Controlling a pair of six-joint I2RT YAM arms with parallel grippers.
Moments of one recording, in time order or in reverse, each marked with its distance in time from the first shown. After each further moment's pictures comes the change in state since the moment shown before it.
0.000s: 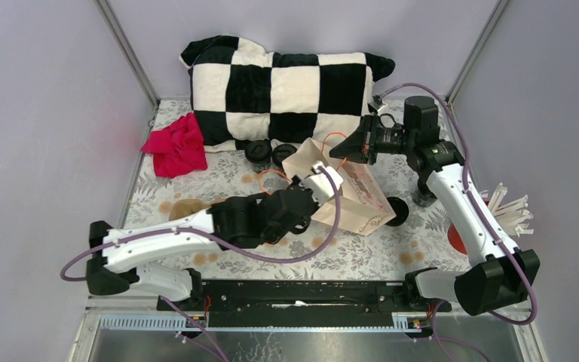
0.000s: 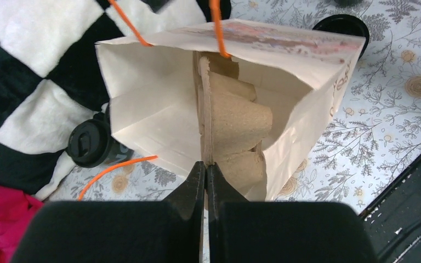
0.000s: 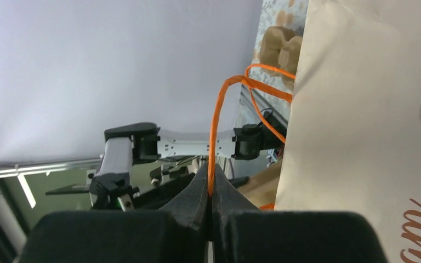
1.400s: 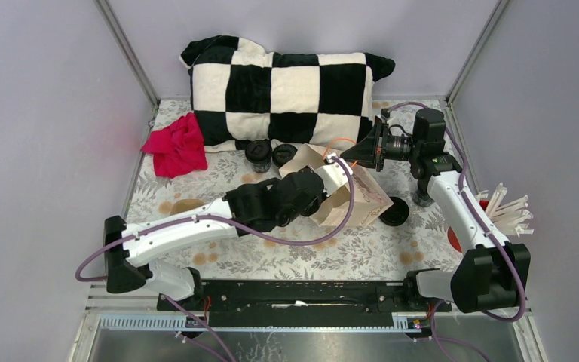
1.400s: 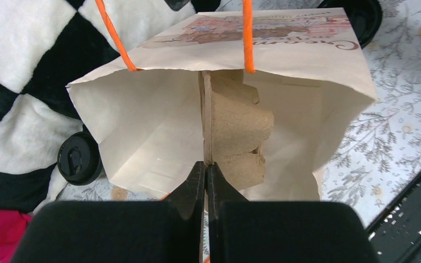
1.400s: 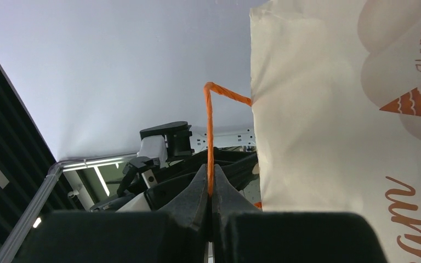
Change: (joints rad) left arm 0.117 0.073 0.055 -0.021 0.174 0.076; right arm -0.132 0.001 -0.249 0.348 -0.223 0.286
